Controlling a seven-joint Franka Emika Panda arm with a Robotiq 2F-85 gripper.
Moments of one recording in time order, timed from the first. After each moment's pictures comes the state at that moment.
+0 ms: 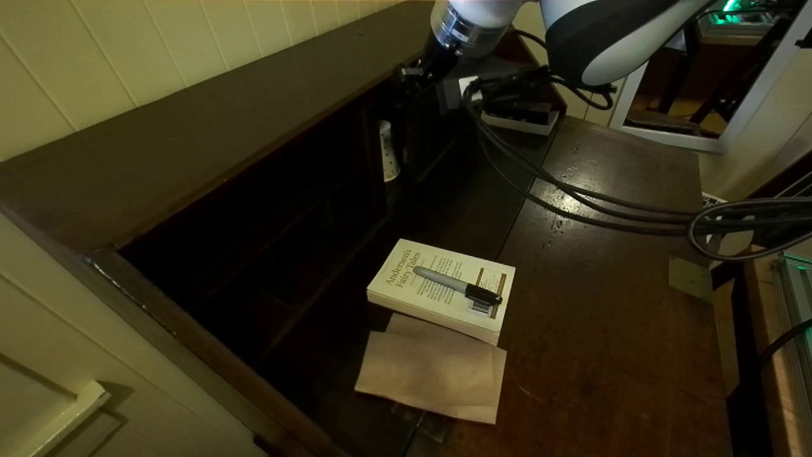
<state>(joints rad) -0.02 0.21 -0.09 -2.10 -0.94 2.82 1.36</state>
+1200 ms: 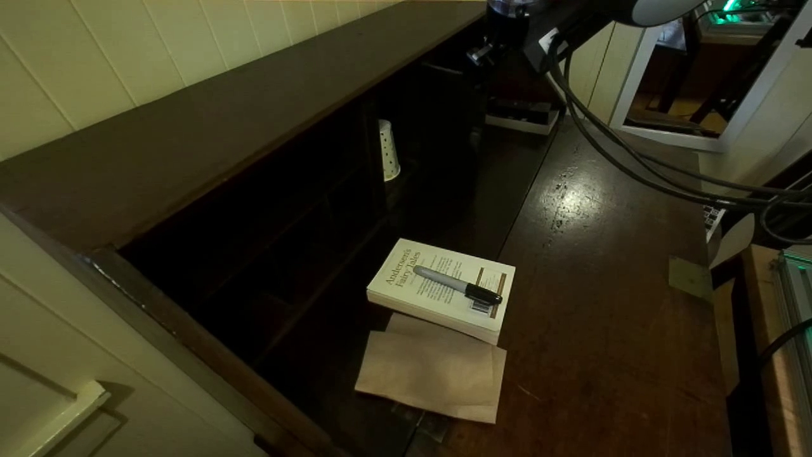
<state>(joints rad) -0.05 0.04 -0.10 -2.18 -0.91 2.41 0.94</state>
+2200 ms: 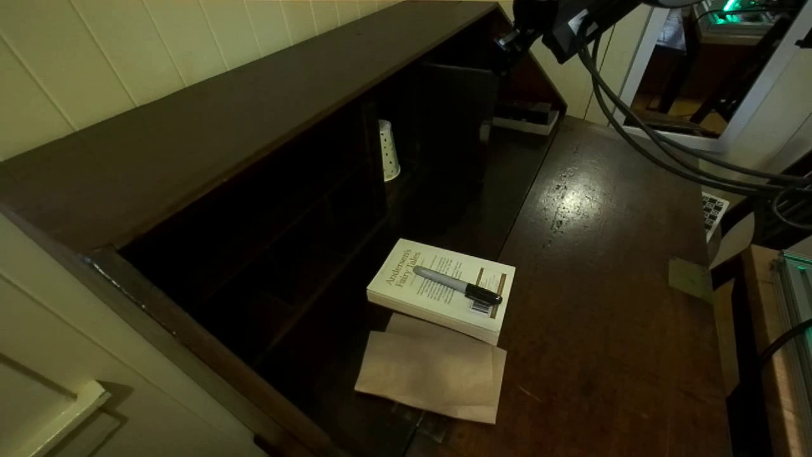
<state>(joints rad) -0.09 -0.02 -0.11 -2.23 -0.90 2.40 0.89</state>
